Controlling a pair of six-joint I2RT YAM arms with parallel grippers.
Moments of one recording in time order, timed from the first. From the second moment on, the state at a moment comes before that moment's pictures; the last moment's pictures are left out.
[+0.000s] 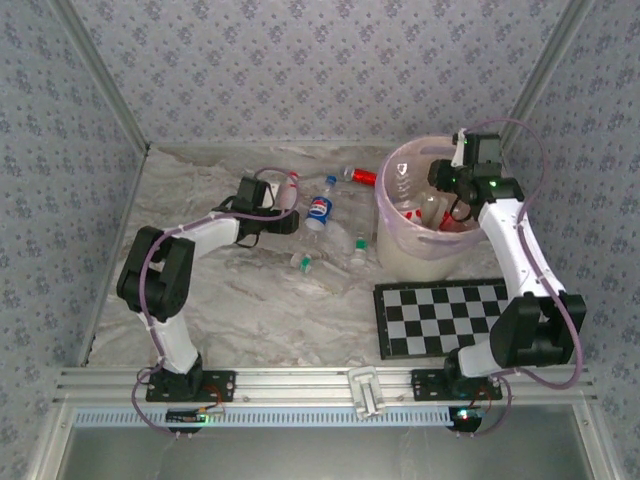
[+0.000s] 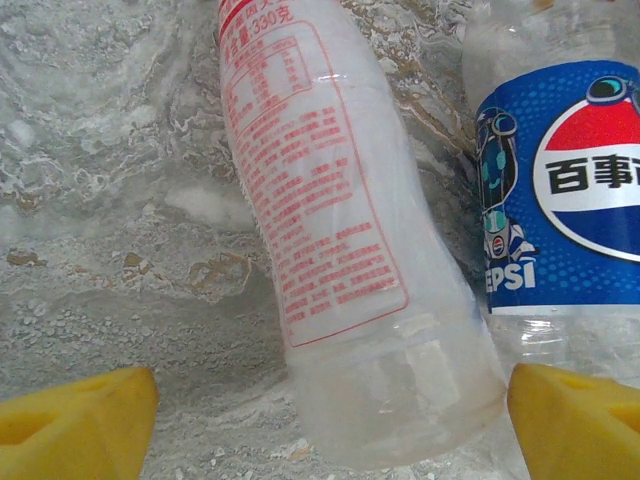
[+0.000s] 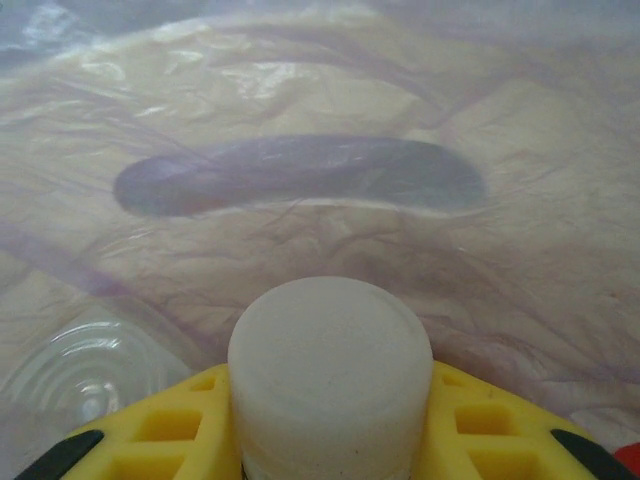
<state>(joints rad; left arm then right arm) -0.40 1.81 1.10 -0.13 0.12 -0.23 0.04 1.43 1.36 -0.62 -0.05 0.19</state>
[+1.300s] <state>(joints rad) -0.42 1.81 1.10 -0.15 0.09 -0.23 0.18 1.34 1.56 -0.83 -0.05 0.20</state>
